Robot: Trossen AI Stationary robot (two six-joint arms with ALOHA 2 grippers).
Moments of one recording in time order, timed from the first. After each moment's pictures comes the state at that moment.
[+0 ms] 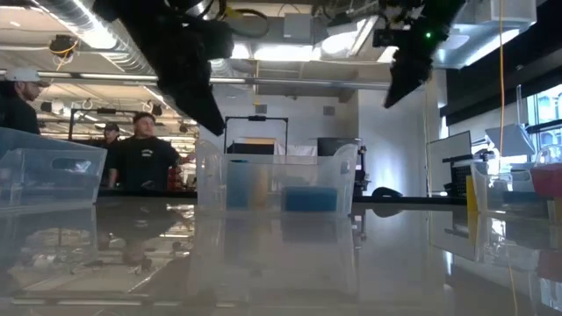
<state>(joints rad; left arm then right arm) -0.07 1.41 0.89 -0.40 -0.26 -0.20 -0.32 1.23 1.10 -0.83 0.46 -0.18</state>
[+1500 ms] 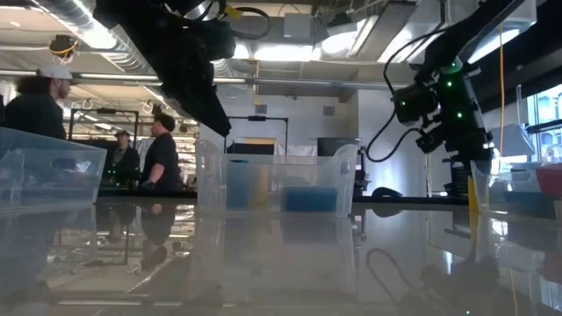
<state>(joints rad) -0.07 1.41 0.86 -0.32 -0.26 -0.16 -0.73 1.47 0.85 -1.09 0.13 -0.03</state>
